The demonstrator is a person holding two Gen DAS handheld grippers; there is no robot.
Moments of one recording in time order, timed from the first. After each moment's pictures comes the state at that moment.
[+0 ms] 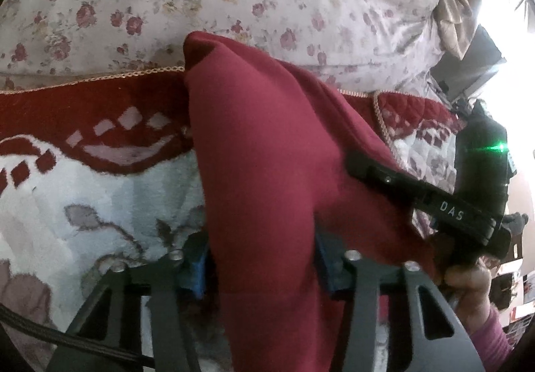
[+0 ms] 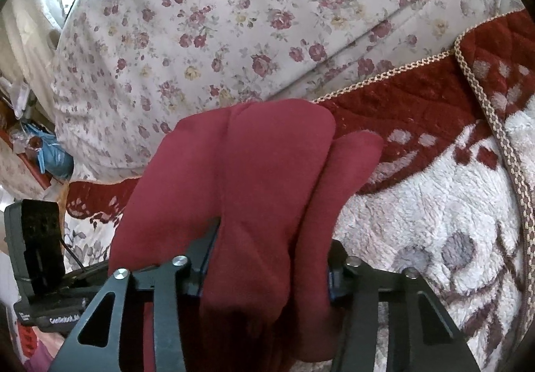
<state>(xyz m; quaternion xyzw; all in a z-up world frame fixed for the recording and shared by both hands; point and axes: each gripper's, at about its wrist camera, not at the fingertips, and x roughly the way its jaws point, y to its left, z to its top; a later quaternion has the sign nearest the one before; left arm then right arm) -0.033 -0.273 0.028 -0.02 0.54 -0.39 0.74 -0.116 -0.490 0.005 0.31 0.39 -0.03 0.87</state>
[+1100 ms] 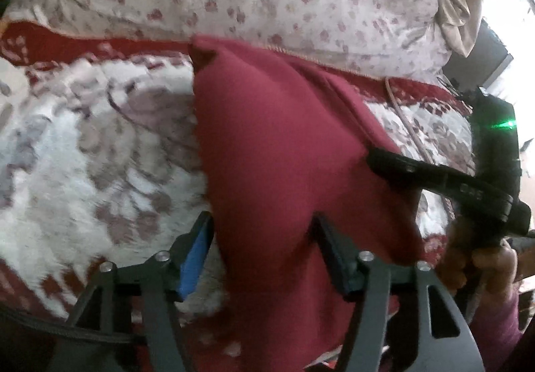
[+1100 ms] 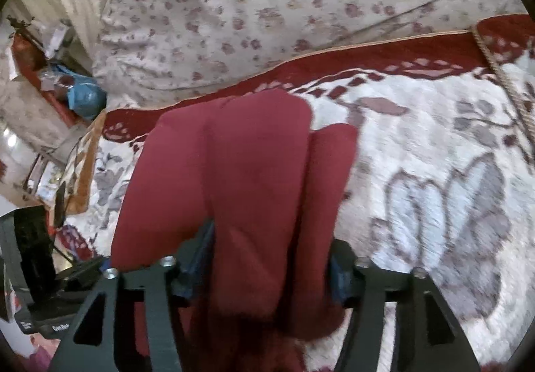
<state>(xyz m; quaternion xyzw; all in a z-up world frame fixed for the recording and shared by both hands) -0.171 -0.103 0.075 0.00 0.51 -0.30 0.81 -0.214 -0.347 0.041 0.27 0.43 0.02 0.86</state>
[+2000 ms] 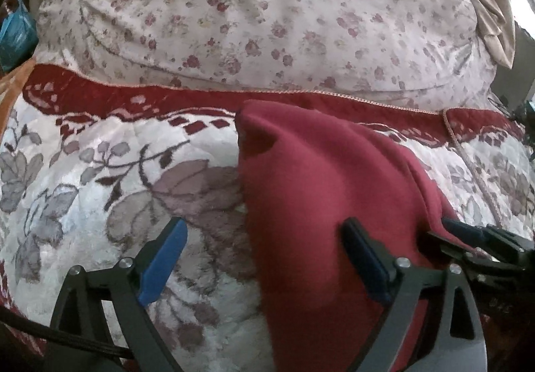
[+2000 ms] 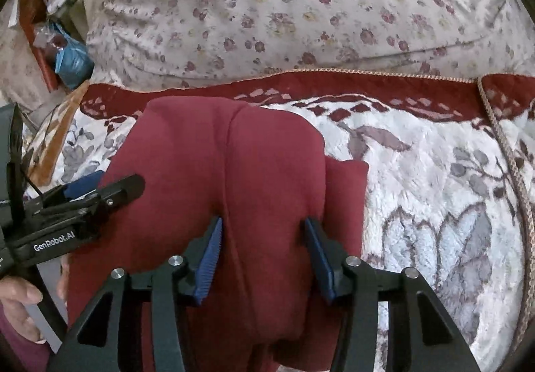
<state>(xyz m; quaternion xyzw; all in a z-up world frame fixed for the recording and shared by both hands) -0.113 -0.131 0.059 0.05 0.44 -0.21 0.87 -0.197 -0.319 0.036 0.15 0.43 -0.01 0.89</state>
